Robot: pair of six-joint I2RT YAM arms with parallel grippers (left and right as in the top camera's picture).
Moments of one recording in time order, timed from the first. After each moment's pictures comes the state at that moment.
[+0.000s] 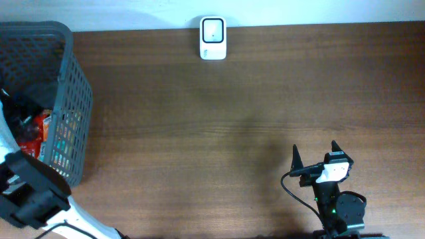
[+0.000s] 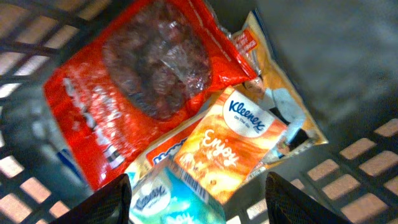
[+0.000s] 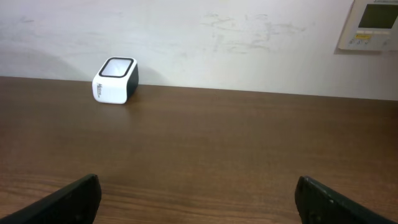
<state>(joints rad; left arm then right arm) 0.62 2.05 1.93 -1.26 -0.05 -0.27 0.07 0.01 0.01 -0.08 0.01 -0.03</state>
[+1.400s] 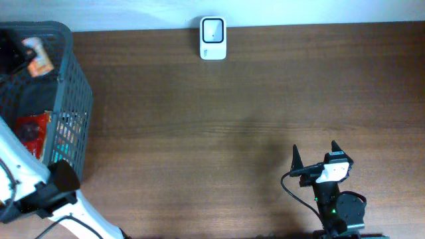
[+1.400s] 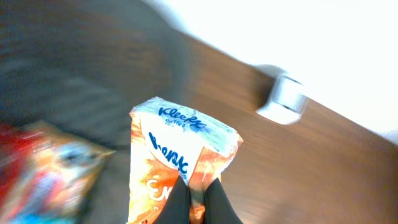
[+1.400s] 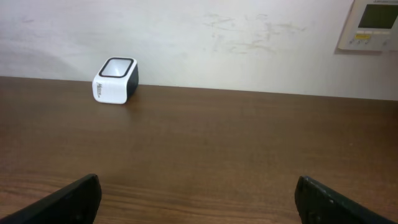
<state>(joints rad) 0.47 2.08 2.82 -1.68 0.48 -0.09 0.07 0.01 0.01 -0.08 0.01 -0.03</state>
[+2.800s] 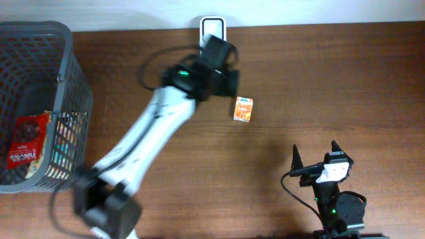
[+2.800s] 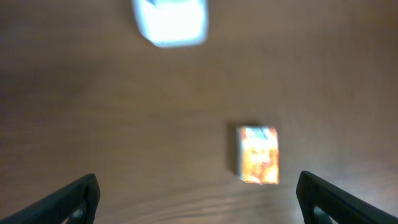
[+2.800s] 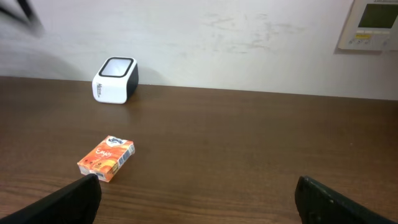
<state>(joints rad) -0.54 1.84 1.78 -0.85 -0.16 -0.34 0.07 0.01 0.01 -0.08 0.01 -0.03</state>
